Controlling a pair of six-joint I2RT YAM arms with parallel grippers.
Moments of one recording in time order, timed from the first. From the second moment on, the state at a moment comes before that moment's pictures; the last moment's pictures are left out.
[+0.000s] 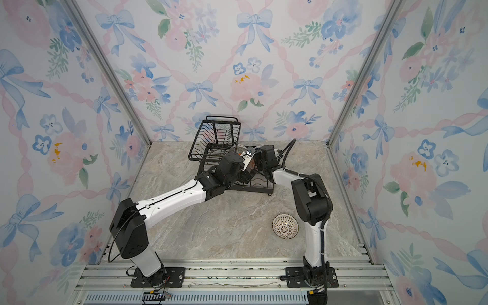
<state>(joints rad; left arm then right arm) -0.84 1.70 1.41 -0.16 -0.41 0.21 0.39 2.05 1.36 0.23 0.04 1.50</state>
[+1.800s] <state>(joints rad) -0.84 1.66 1.37 -0.14 -0.40 0.18 0.42 2.00 1.35 0.05 0.05 1.70</state>
